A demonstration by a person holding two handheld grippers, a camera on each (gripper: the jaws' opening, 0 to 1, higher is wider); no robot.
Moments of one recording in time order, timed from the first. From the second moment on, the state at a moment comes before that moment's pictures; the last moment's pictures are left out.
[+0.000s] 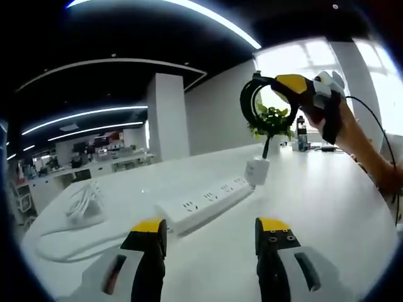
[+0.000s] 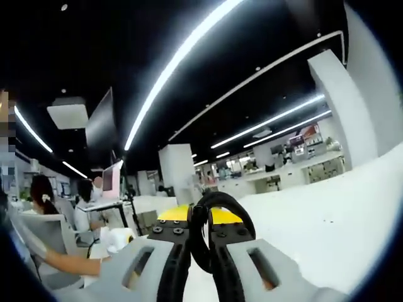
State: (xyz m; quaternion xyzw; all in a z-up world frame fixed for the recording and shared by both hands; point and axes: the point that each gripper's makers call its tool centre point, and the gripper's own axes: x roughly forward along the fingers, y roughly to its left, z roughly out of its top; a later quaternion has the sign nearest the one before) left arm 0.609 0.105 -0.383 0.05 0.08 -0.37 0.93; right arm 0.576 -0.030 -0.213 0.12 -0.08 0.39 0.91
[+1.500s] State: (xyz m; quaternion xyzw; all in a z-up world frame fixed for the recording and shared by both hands) left arm 0.622 0.104 -0.378 0.04 0.06 -0.35 0.93; right arm 0.584 -0.005 -0.179 0.10 -0.11 0.42 0.89
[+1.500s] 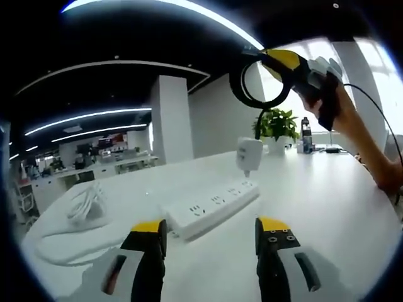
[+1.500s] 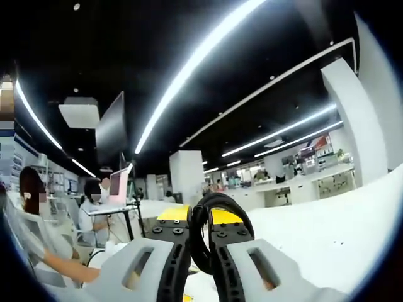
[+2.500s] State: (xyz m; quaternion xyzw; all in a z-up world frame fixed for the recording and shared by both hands) left arm 0.620 0.047 -0.333 0.03 0.01 -0.40 0.92; right arm 0.574 -0.003 -0.174 0.11 -0.12 0.43 0.89
